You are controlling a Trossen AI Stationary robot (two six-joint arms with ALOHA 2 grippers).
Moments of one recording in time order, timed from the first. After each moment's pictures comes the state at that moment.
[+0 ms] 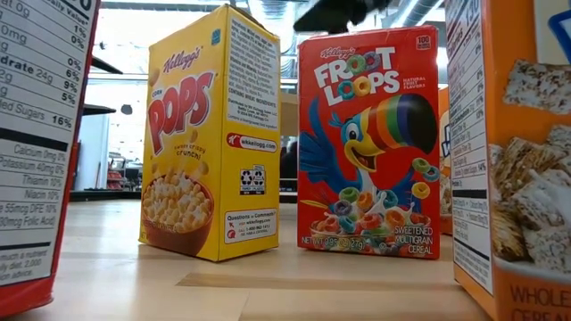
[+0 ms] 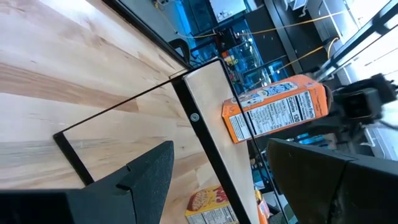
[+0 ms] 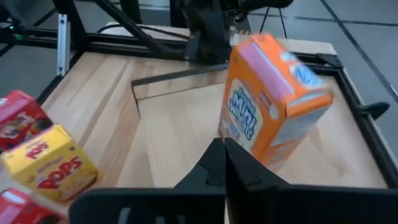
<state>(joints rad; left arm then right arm) -0.90 0.01 0.01 -0.01 -1.45 -1.18 -0.10 1.46 1.21 -0.21 -0.16 -0.12</state>
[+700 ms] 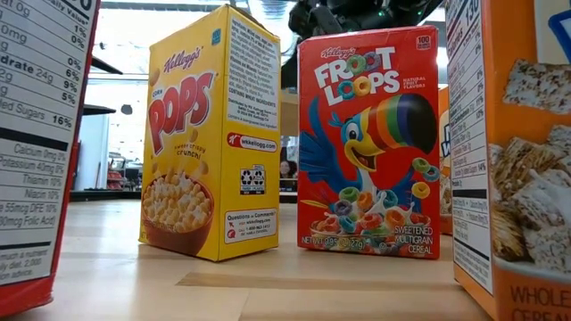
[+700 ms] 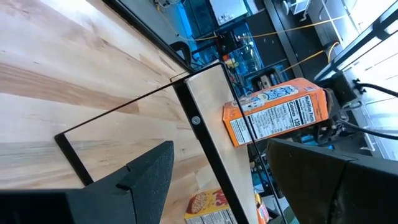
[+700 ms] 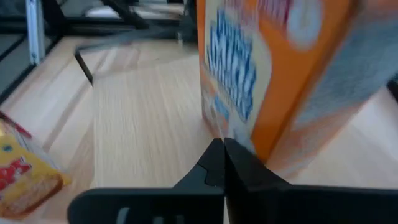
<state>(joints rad) -0.90 0.01 0.01 -0.01 -1.47 -1.19 -0.17 1.68 1.18 0.00 -0.24 -0.11</state>
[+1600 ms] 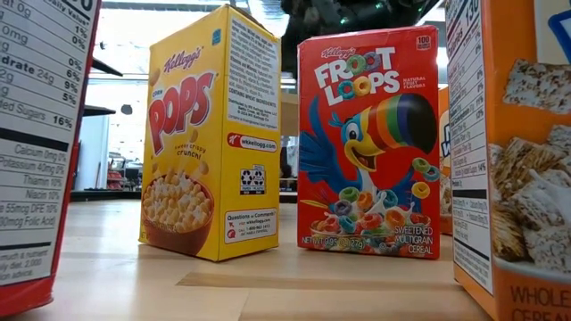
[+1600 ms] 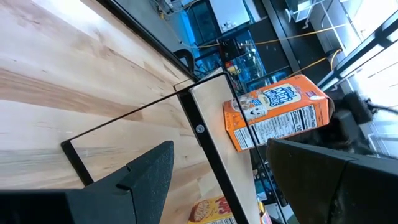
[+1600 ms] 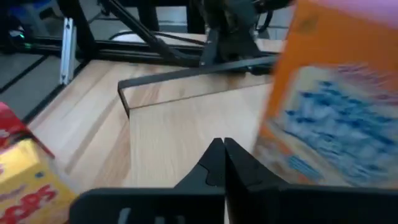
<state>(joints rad) -0.90 0.01 0.01 -0.01 -1.50 -1.19 -0.11 1.72 1.19 0.11 -0.24 -0.10</state>
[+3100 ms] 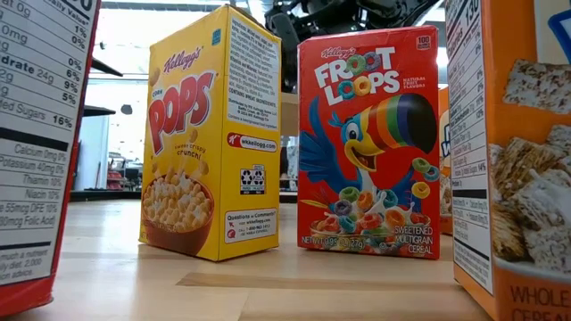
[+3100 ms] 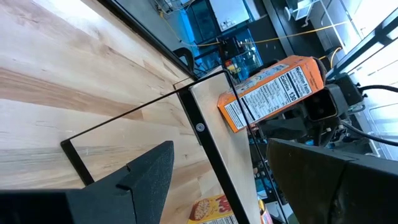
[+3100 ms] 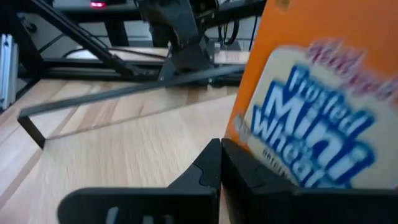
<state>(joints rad) -0.90 0.01 0.01 -0.02 -1.49 -1.19 -0.16 1.84 1.26 0.24 -0.20 -0.08</state>
